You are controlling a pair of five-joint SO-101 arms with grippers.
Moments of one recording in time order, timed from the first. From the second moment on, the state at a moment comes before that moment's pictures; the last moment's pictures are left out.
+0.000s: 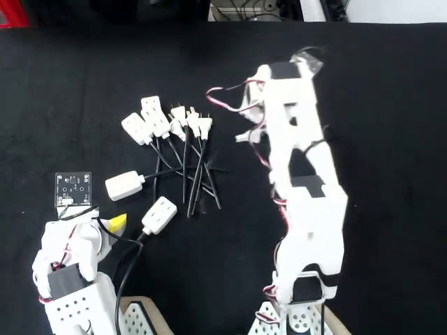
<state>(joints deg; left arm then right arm) -27.6 -104.0 96.0 64.8 -21.6 -5.5 36.2 -33.2 92.5 -45.8</state>
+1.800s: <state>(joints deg) -27.6 -104.0 96.0 64.8 -21.6 0.4 39.8 -37.4 98.9 80.2</state>
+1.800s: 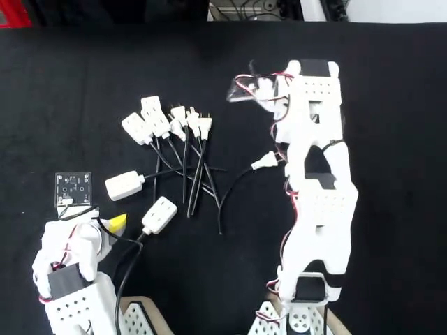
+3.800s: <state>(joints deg) -27.6 -104.0 96.0 64.7 -21.6 -6.9 56.3 -50.9 95.5 7.8</state>
